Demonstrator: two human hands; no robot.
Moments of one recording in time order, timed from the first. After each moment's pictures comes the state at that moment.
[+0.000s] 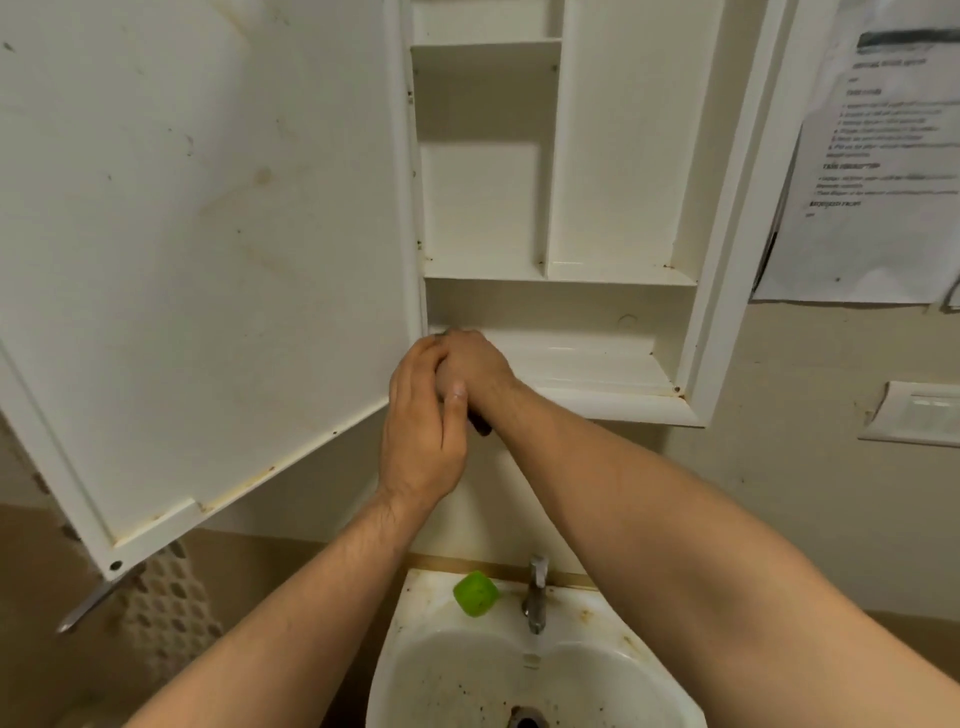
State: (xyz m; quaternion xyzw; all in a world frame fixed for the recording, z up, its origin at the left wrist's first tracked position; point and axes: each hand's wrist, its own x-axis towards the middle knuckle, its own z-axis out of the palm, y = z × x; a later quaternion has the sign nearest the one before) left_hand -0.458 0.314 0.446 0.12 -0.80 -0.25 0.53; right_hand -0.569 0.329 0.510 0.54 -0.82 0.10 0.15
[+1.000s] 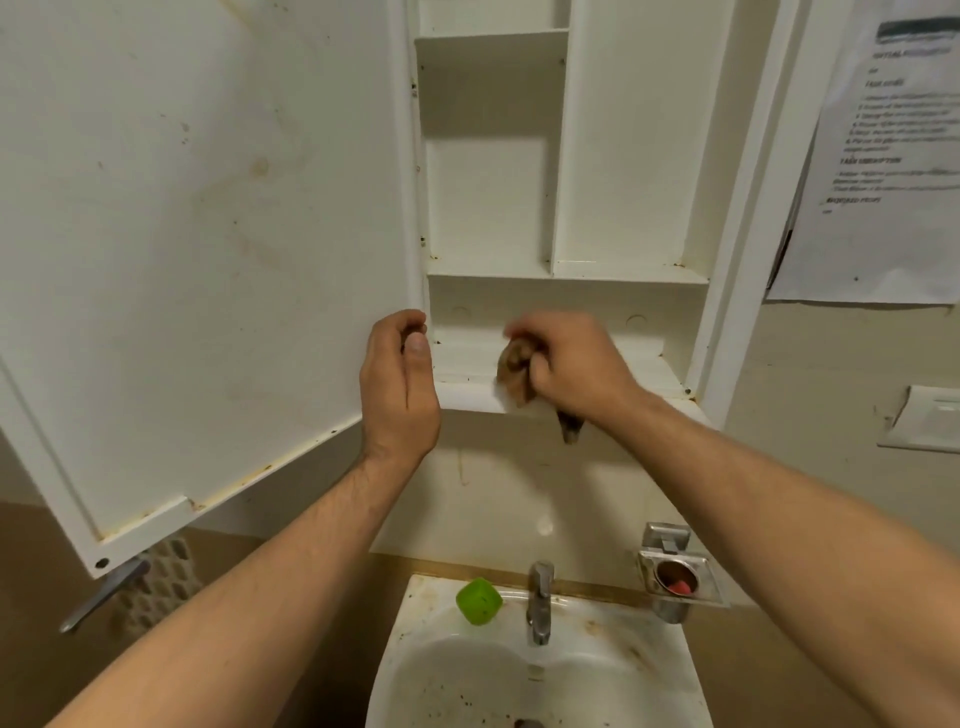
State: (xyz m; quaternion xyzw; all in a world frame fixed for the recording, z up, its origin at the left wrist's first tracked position) left_hand -0.465 0.288 0.472 0.09 -0.70 -0.33 0.63; right_hand -0.600 0.435 0.528 0.53 -0.76 0.33 0.17
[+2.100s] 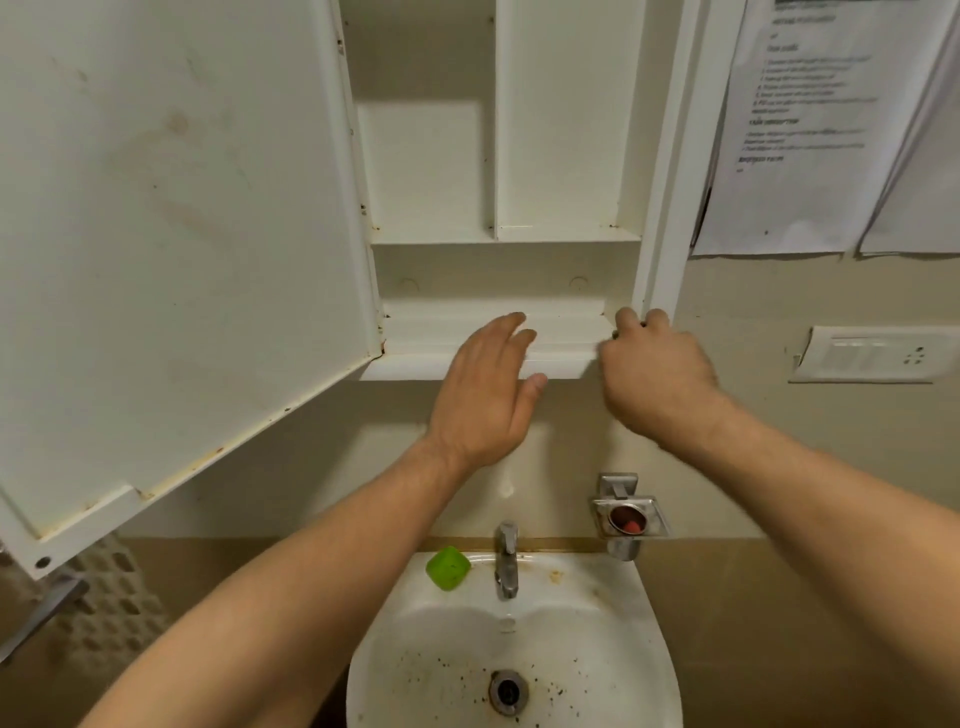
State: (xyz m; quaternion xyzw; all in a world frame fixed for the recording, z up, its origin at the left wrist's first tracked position) left_hand -0.514 0.361 0.445 -0.03 -0.91 -0.09 0.40; right_hand -0.588 0.544 0.509 0.32 -0.89 -0.15 0.28
